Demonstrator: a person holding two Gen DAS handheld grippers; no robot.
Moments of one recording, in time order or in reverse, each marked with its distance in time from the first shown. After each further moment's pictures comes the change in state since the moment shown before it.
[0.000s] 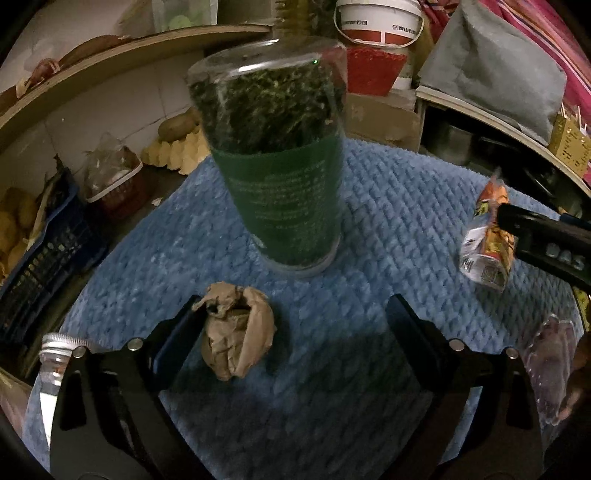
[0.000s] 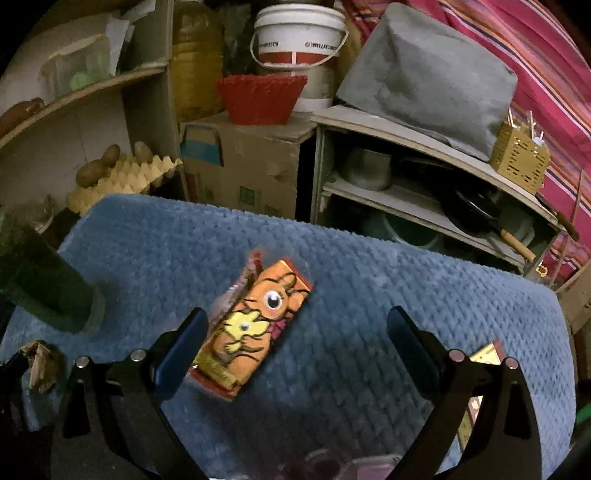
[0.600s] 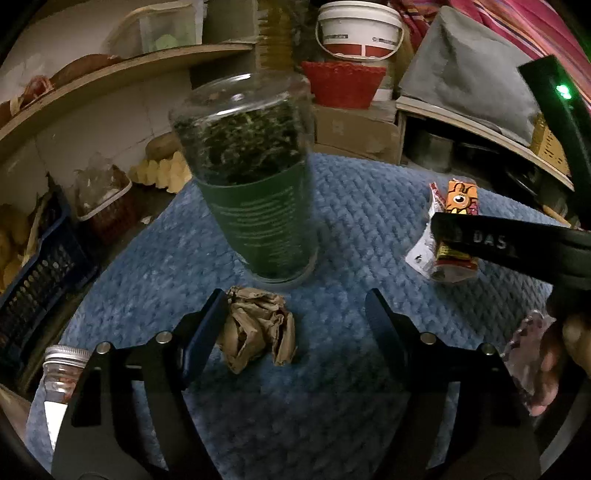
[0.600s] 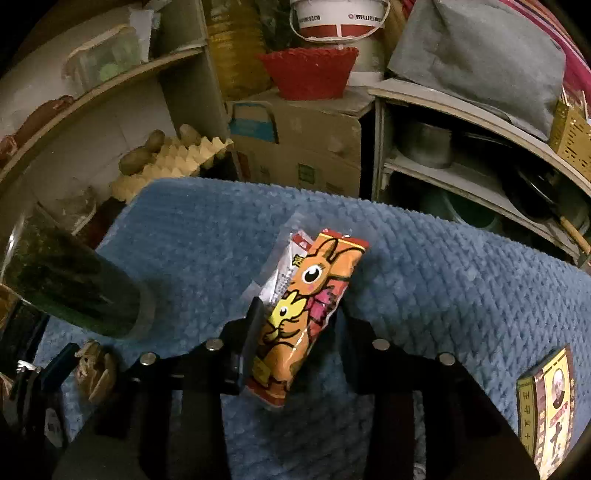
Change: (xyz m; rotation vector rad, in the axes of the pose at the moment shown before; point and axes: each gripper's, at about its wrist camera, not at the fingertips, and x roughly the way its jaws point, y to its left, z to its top) left arm -0.009 -0.001 0.000 0.029 -0.052 -0.049; right arm 0.020 0.020 0.001 0.016 0.080 0.253
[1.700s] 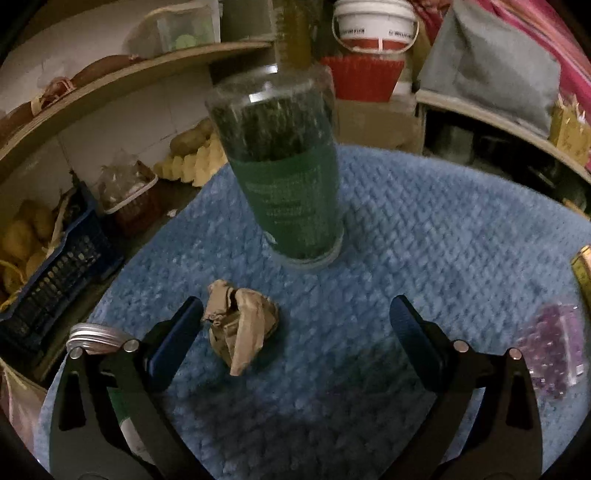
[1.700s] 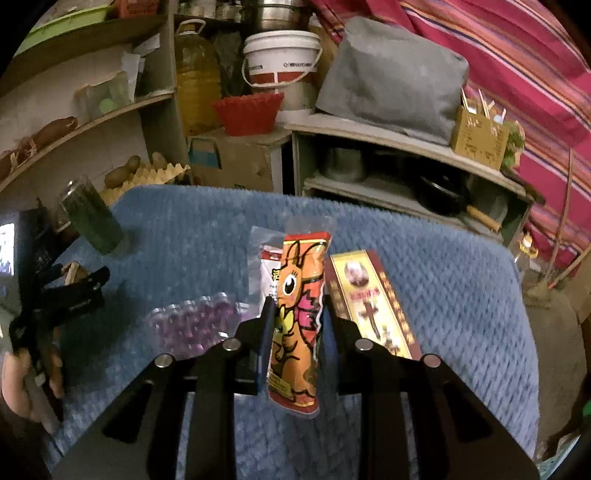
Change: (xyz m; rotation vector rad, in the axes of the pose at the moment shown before) left arm -0.002 -0.001 -0.008 0.010 0.045 0.103; right arm -0.151 -0.107 -0.099 0.016 -0.140 -0.149
